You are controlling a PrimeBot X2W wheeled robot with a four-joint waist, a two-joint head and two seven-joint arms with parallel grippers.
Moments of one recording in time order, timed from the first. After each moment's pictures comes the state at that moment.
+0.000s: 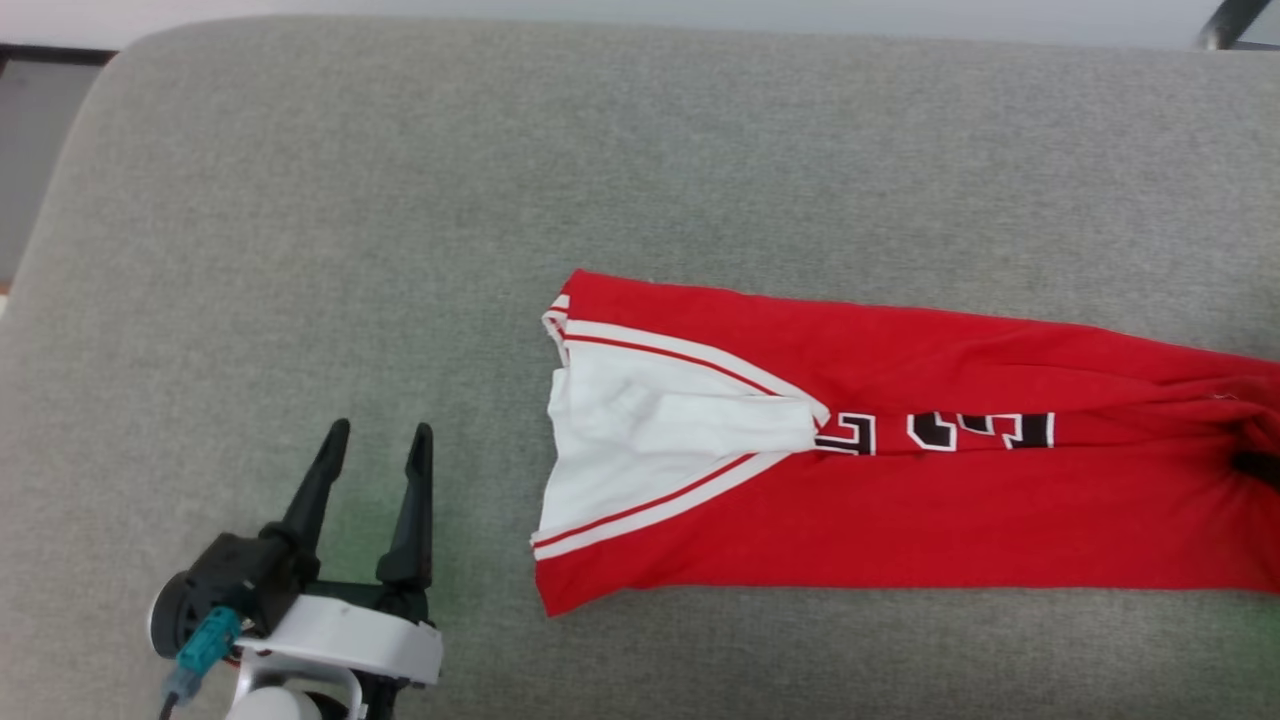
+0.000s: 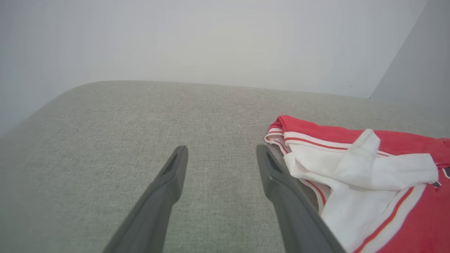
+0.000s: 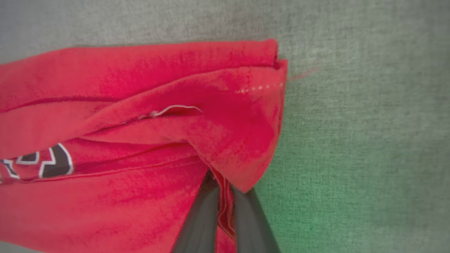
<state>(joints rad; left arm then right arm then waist) -0.12 0.16 -0.04 0.11 -0.27 -0.11 -0.26 -0.47 -0.39 -0.25 0.29 0.54 0.13 1.11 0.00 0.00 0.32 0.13</state>
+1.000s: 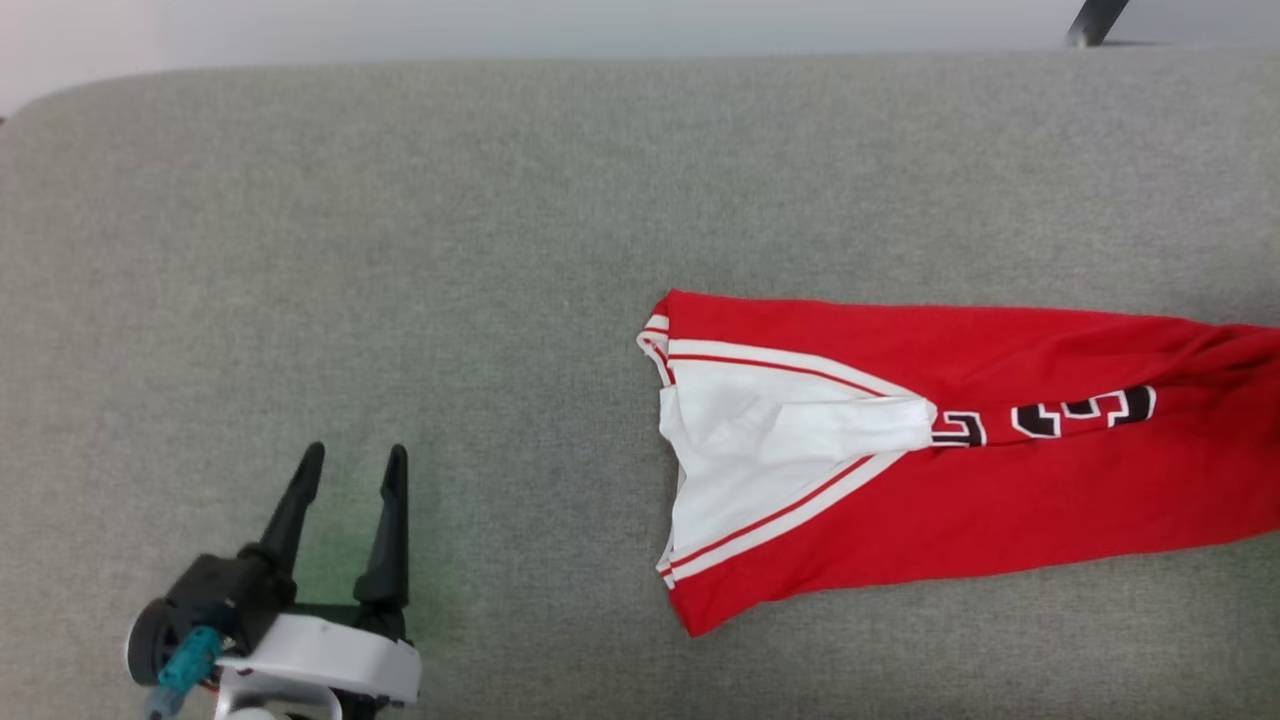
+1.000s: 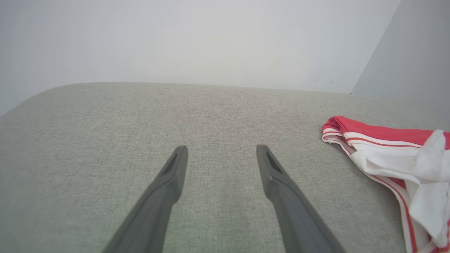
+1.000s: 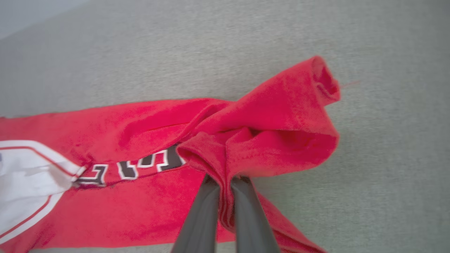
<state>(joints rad) -0.09 0.15 0.01 0.12 -0.24 -0.13 -0.26 -0.44 -0.52 -0.23 0.18 0.69 0.13 0.97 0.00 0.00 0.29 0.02</state>
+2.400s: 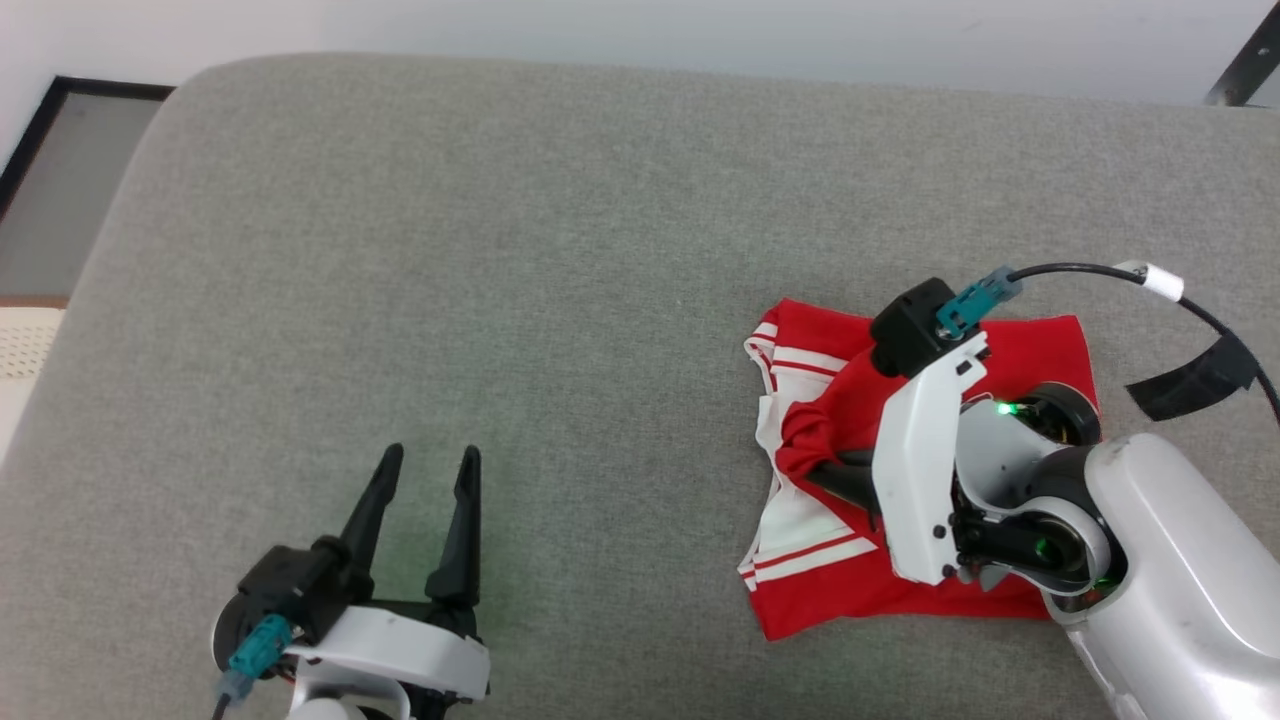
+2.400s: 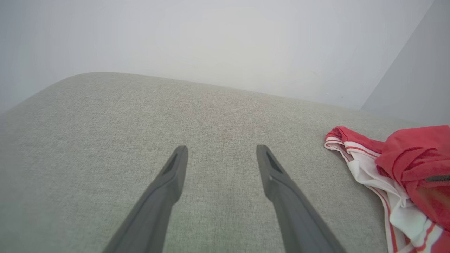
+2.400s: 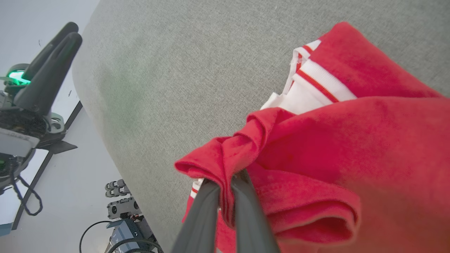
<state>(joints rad) -0.11 0.08 -0.06 0.16 -0.28 -0.13 -0.26 -0.58 -0.30 0.49 0.08 0.81 0.13 0.95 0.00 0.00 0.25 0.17</state>
